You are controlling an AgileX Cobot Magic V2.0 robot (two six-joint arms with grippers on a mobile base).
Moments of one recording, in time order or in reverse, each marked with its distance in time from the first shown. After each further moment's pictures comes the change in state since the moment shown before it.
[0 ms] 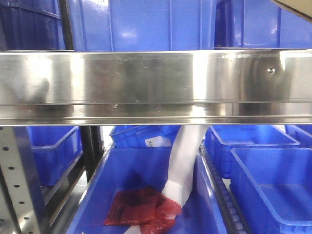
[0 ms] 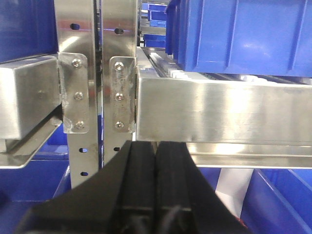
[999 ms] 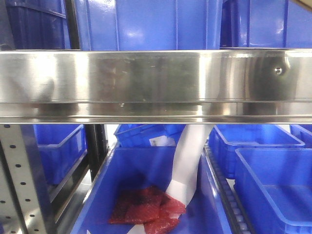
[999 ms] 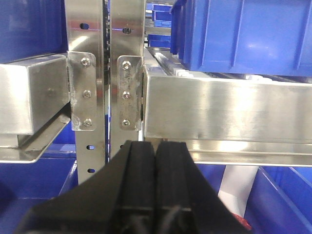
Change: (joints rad) left arm 0.000 0.000 0.000 0.000 0.000 0.000; right arm 0.000 0.189 -0.169 0.000 -0.113 -0.092
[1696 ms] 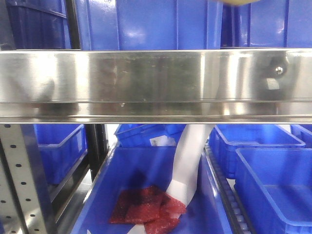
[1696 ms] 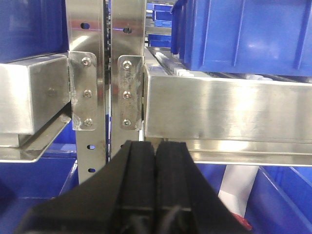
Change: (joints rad) left arm 0.000 0.000 0.000 0.000 0.000 0.000; right arm 0.000 0.548 -0.552 0.314 0.155 -0.651
